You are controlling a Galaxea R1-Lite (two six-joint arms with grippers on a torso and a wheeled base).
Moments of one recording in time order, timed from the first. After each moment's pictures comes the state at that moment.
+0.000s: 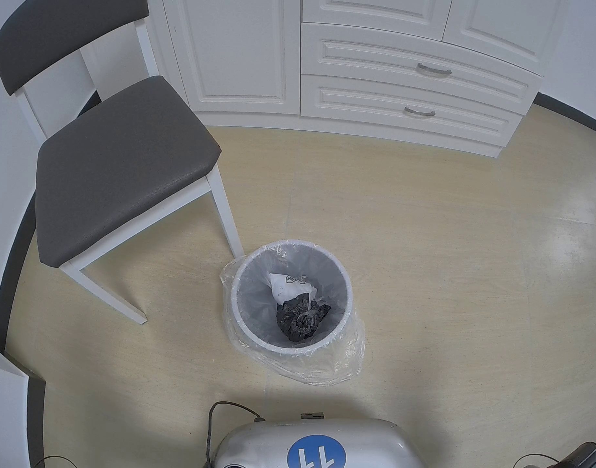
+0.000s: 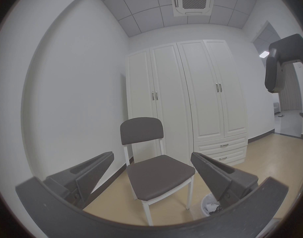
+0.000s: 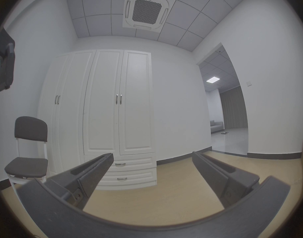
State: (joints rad) left arm -0.01 0.02 -0.42 -0.15 0.12 0.11; right arm 0.00 0.01 -0.05 -0.69 -0.40 -0.04
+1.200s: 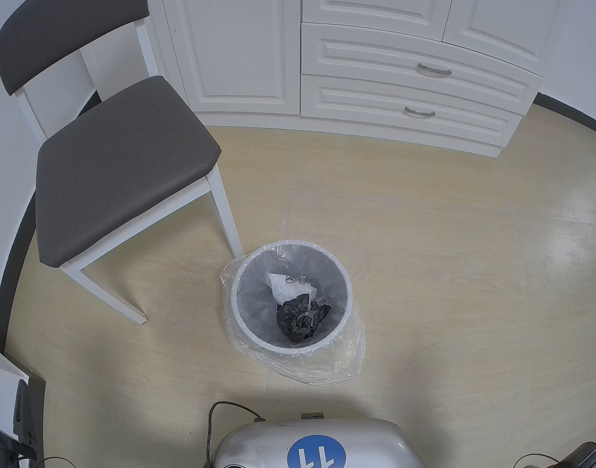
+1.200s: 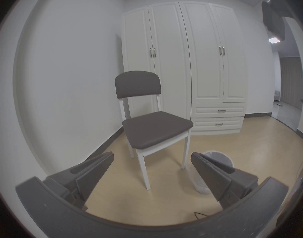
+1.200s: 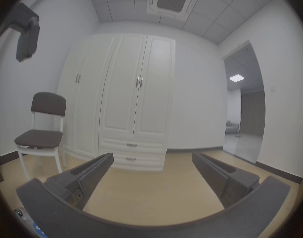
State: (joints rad) left arm 0.00 0.01 -0.02 -0.19 0.13 0.05; right arm 0.00 0.01 -0.02 -0.53 -0.23 -0.13
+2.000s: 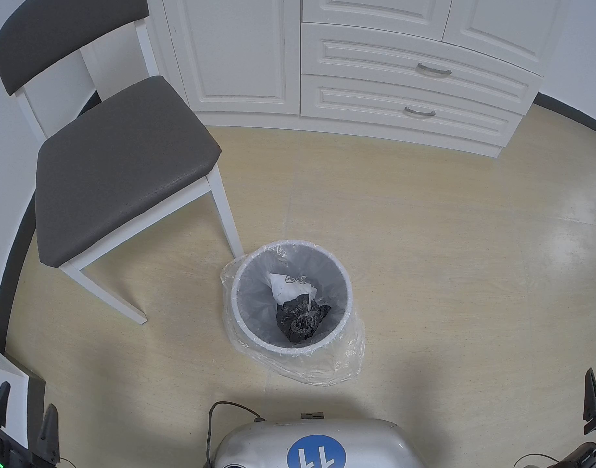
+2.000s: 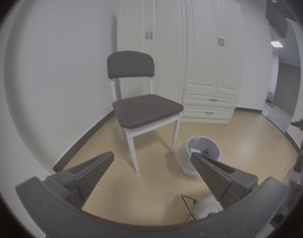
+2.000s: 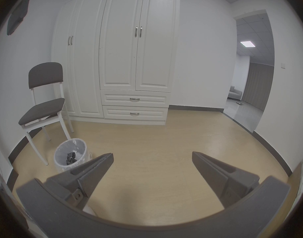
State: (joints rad) left arm 0.00 0.01 -0.02 -0.03 0.04 -0.02; right arm 0.00 0.01 -0.02 -0.08 -0.23 -0.01
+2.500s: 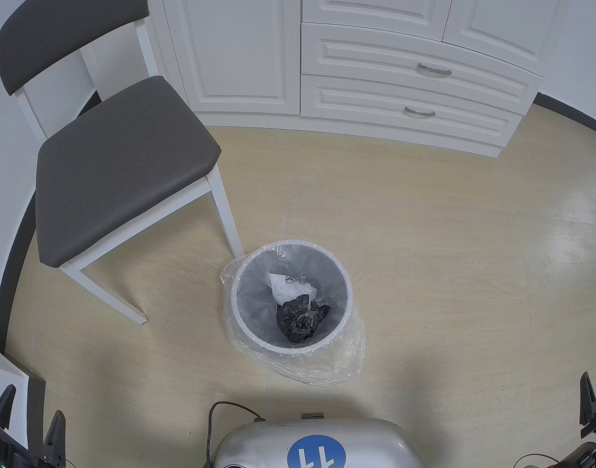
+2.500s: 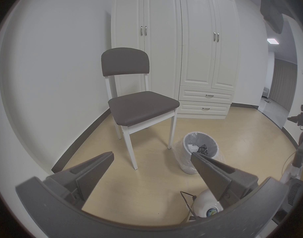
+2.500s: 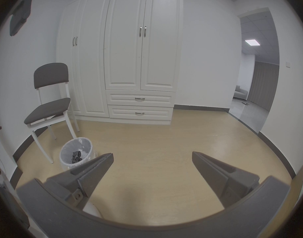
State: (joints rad) left arm 0.00 0.01 -0.02 0.00 -0.01 0.01; right arm 0.00 0.01 -0.02 -0.07 -0.17 -0.01
